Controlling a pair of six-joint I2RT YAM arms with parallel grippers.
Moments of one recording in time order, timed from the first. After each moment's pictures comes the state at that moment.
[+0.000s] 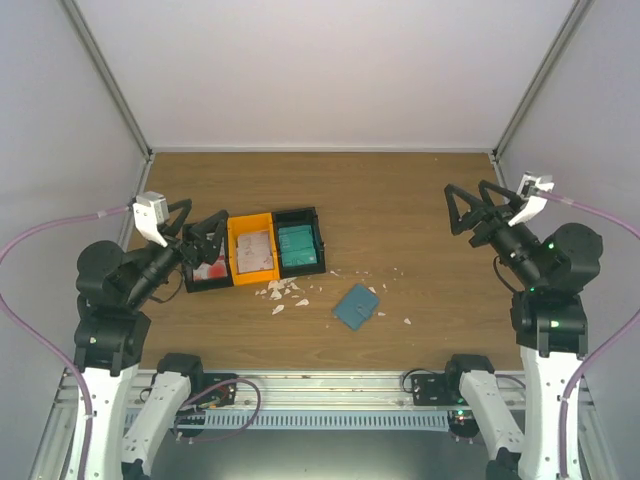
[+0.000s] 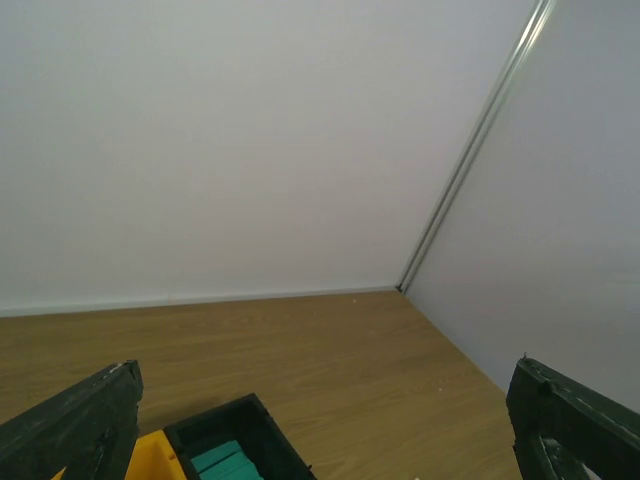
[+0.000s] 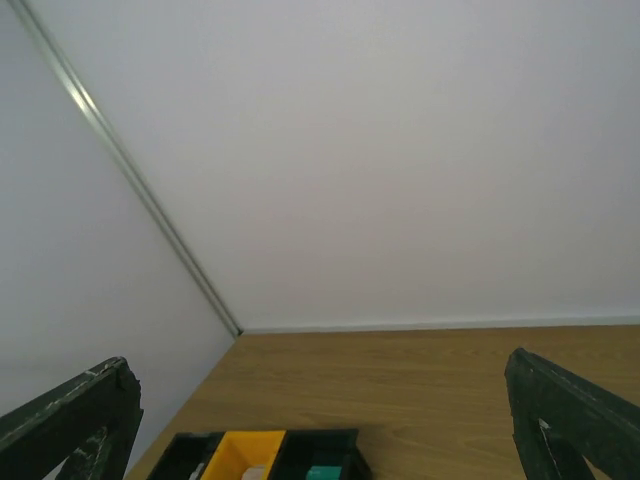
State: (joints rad) left arm -0.07 0.58 1.04 -0.45 0.43 -0.33; right arm -0.07 0.68 1.11 -0.38 -0.53 0.45
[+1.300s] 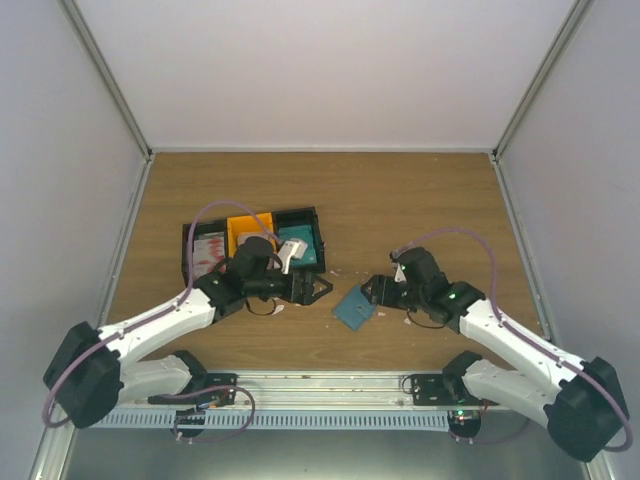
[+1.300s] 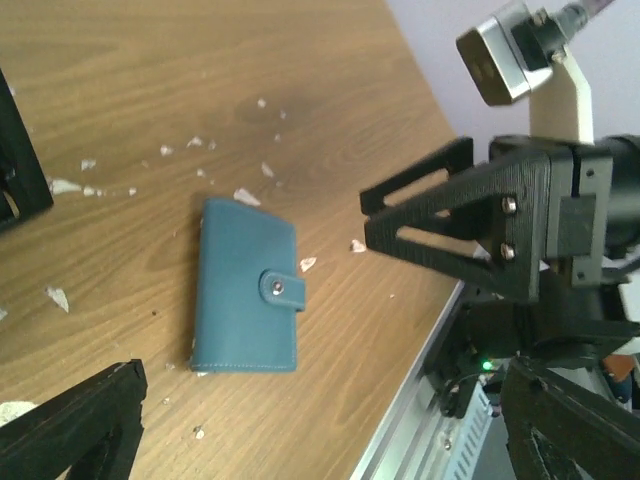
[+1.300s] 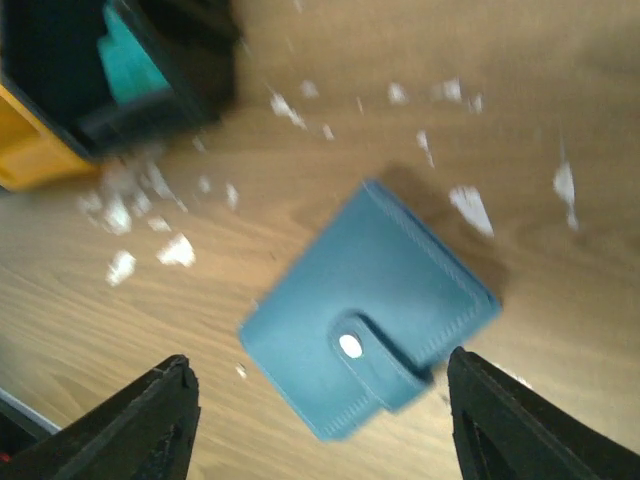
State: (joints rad) left arm -0.69 1.12 0.64 -0.07 0.49 -0.58; right arm 0.59 0.96 0.59 -0.45 -0.21 0.69
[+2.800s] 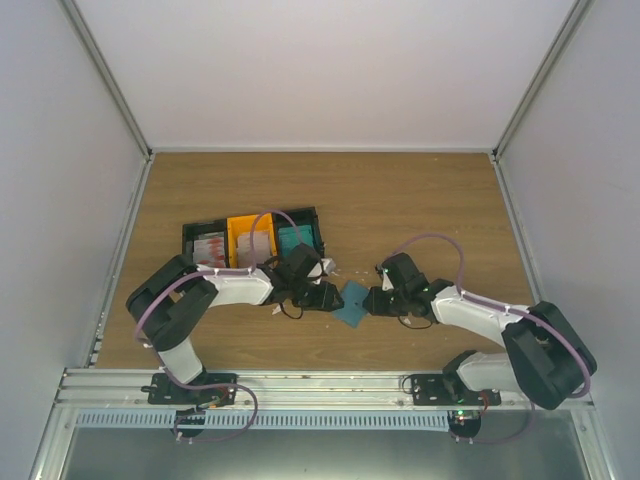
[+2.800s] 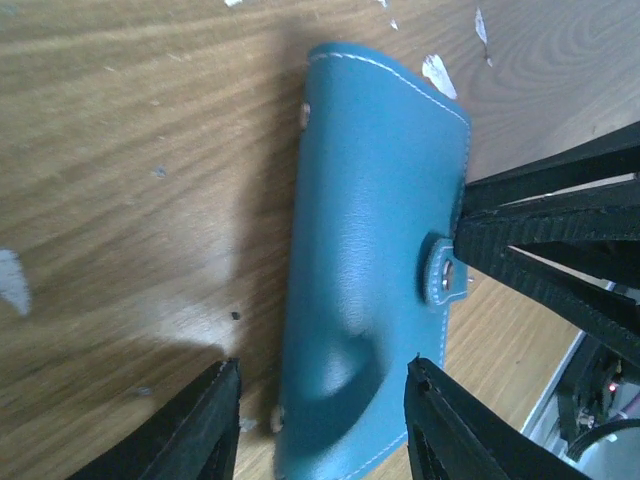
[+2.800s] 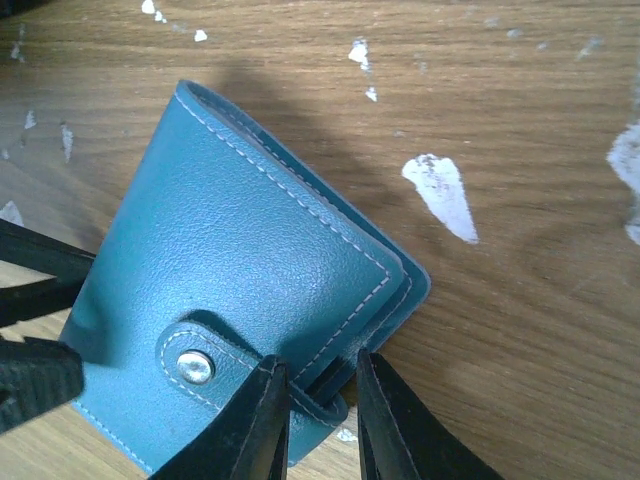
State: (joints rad) left arm -0.79 1.70 0.79 -0.03 0.44 -0.67; right arm 0.59 1.29 0.48 -0.25 -0.23 0.60
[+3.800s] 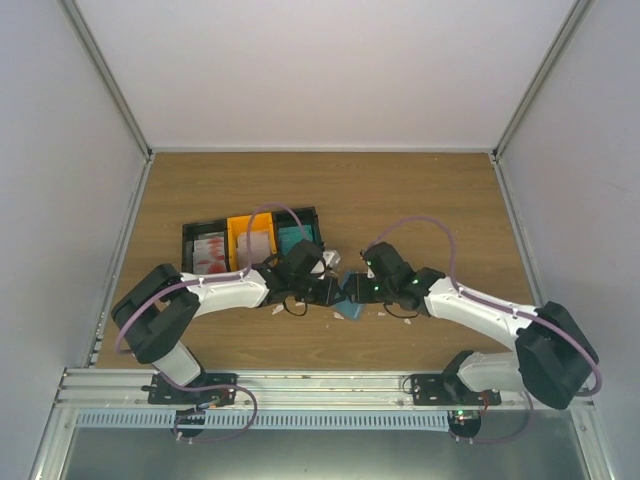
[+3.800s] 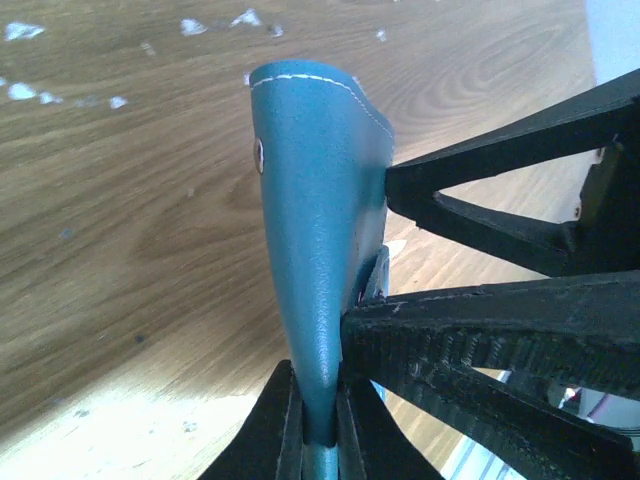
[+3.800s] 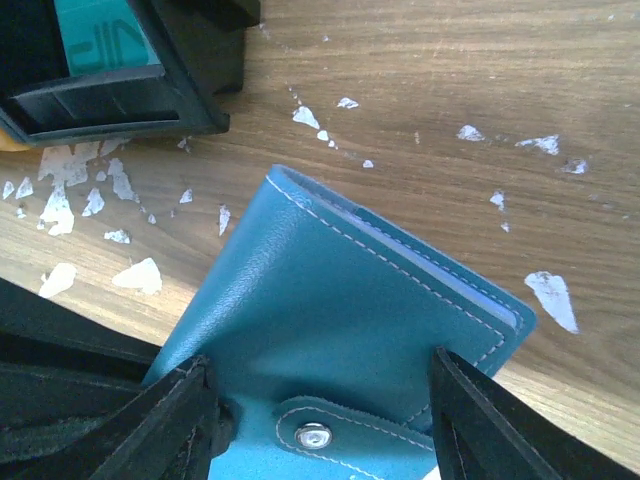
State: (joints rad) left arm -0.84 1.61 0.81 -0.02 0.40 -0.68; right arm 0.74 1.26 0.66 -0.35 -0.08 0.64
